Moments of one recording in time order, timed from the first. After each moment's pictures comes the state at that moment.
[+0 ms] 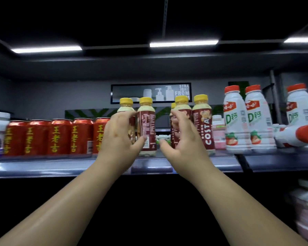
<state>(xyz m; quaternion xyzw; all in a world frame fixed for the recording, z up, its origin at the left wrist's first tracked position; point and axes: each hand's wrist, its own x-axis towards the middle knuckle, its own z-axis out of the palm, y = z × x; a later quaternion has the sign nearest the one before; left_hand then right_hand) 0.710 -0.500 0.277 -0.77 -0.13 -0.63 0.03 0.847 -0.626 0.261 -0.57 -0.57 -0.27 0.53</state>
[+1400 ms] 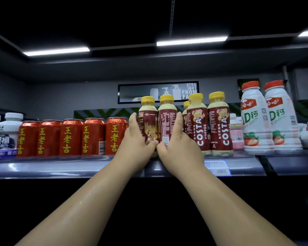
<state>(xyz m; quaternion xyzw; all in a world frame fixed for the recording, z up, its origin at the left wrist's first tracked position) 0.729 -0.474 0.278 -0.81 -0.19 -0.53 -0.16 0.835 -0.568 0.265 -0.73 -0.46 -0.33 0.38</state>
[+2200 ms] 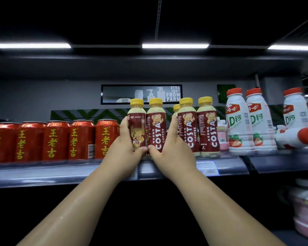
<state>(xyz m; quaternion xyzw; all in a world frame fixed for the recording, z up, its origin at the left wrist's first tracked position) 0.716 -0.471 0.274 -0.83 -0.17 -0.51 -0.16 0.827 -0.573 0.264 -0.74 -0.44 -0.30 0.42</state>
